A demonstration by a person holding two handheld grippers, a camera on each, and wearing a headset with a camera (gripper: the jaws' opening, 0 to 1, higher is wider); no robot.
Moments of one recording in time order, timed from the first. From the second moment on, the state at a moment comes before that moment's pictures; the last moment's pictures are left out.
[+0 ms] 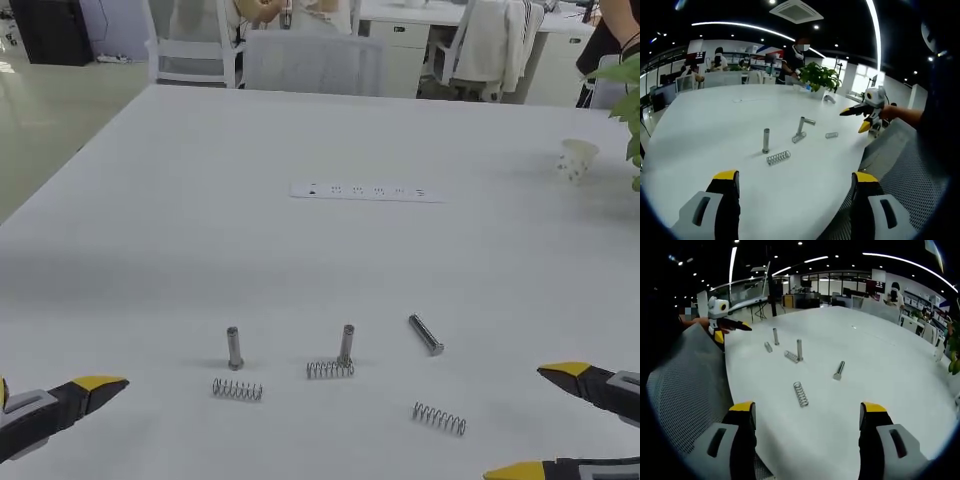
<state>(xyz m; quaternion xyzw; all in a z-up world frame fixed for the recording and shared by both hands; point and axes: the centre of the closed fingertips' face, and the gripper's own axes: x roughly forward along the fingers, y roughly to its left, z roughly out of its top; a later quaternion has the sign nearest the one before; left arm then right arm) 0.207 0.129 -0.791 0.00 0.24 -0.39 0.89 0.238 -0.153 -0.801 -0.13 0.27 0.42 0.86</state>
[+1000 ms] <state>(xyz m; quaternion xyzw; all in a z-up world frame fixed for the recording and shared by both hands) 0.206 0.132 -0.792 -0.01 0.24 -0.38 0.89 0.245 -0.147 -0.800 -0.13 0.27 0.43 0.85</state>
